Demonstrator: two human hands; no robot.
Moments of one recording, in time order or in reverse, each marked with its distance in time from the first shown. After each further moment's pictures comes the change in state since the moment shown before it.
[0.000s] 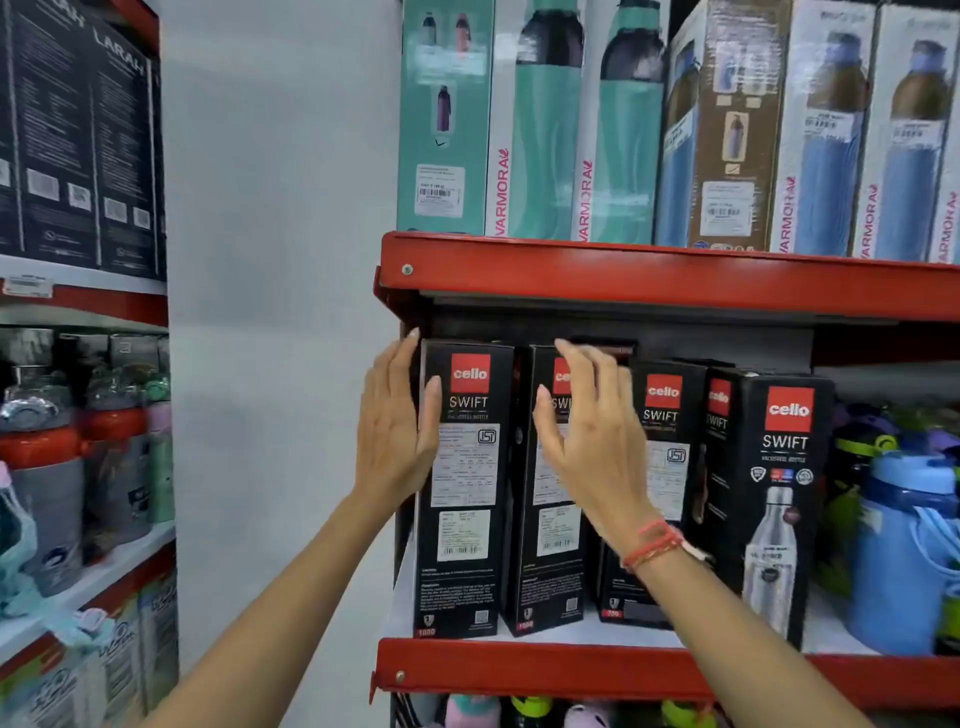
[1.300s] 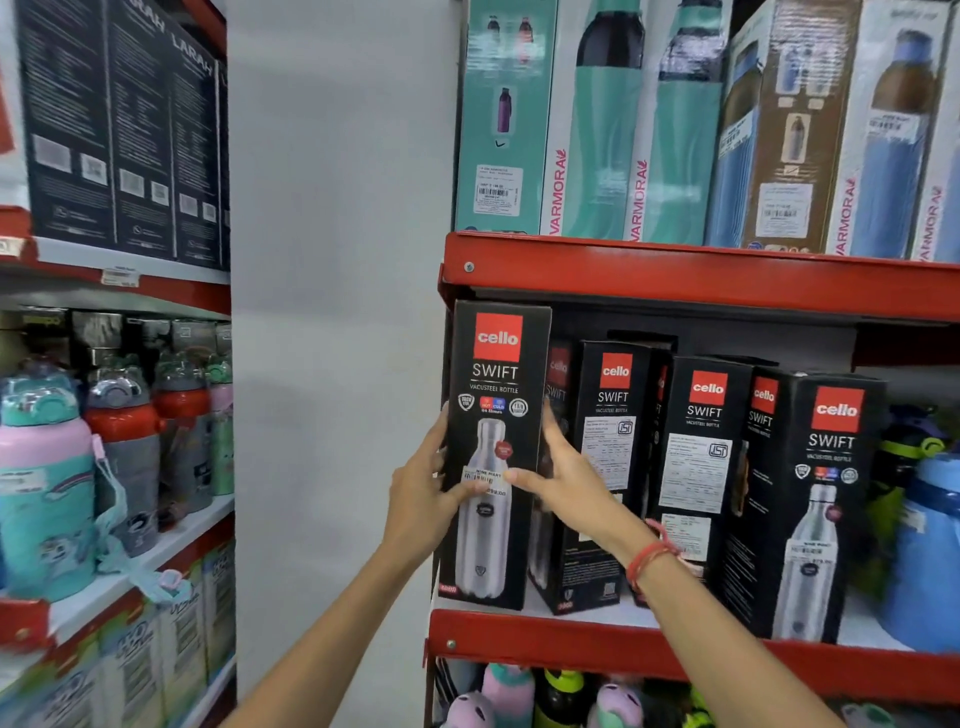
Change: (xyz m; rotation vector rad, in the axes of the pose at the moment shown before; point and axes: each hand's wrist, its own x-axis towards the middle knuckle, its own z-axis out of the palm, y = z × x) left_hand -0.062 -0.001 -0.040 -0.376 -0.316 -0.555; right_hand -0.028 -0.039 0.025 0.741 -0.839 0.480
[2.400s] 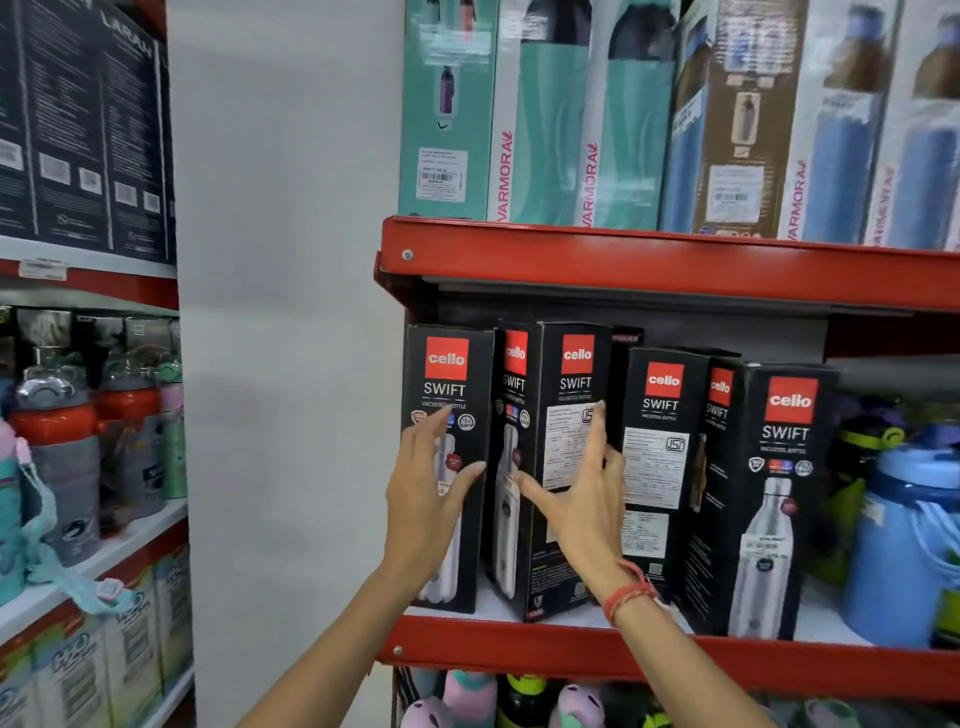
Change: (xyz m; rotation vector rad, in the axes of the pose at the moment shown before) left_hand 0.002 0.004 0.061 0.170 0.220 0.201; right_hand -0.014 0.058 -0.017 -0.233 0.620 0.125
